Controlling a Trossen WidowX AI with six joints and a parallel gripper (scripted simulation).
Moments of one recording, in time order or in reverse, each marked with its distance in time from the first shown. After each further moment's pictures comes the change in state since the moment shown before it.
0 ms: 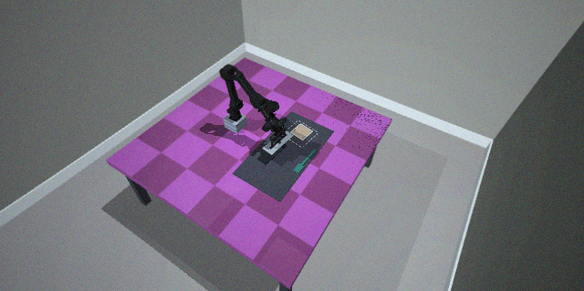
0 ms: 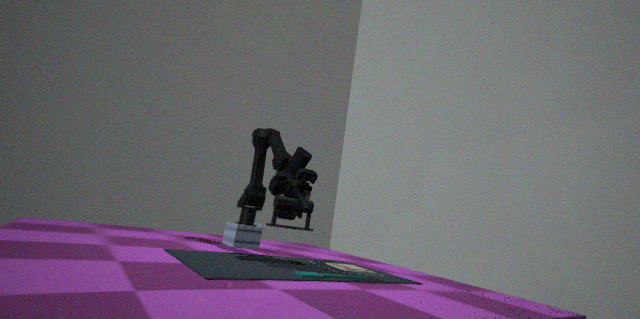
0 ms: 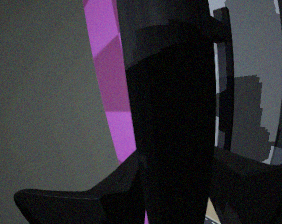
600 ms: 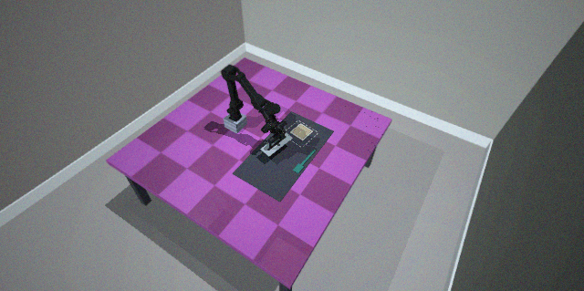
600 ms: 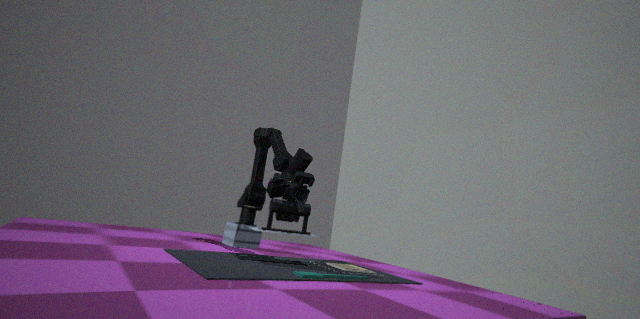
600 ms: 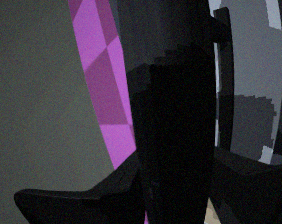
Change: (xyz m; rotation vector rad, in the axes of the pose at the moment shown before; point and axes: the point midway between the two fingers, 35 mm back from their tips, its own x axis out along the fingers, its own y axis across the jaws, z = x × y) arm 0.009 -0.008 0.009 0.060 -0.051 -0.053
